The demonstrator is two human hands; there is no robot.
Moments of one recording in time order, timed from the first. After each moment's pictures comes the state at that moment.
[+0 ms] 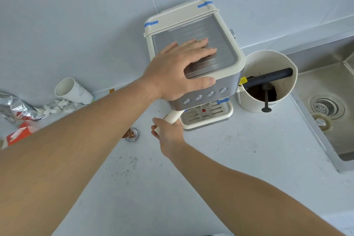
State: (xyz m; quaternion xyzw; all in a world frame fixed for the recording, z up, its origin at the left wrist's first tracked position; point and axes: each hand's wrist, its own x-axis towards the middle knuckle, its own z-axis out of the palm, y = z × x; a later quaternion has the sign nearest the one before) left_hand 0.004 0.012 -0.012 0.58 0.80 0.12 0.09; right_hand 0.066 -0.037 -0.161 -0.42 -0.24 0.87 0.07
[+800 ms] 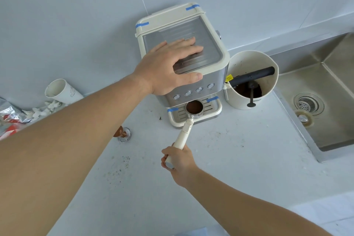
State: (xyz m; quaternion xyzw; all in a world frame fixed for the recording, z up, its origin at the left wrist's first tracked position) left_hand 0.003 0.011 -0.014 0.58 0.80 0.12 0.08; right_hand 0.159 -0.045 -0.183 -0.45 -0.23 0.86 -0.01
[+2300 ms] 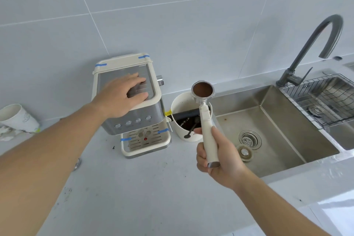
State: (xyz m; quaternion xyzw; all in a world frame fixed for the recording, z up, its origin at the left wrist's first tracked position) left_hand 0.031 0.044 -0.013 0.47 0.87 0.16 0.04; right_hand 0.315 0.166 -0.078 -0.30 -0.35 0.89 0.08
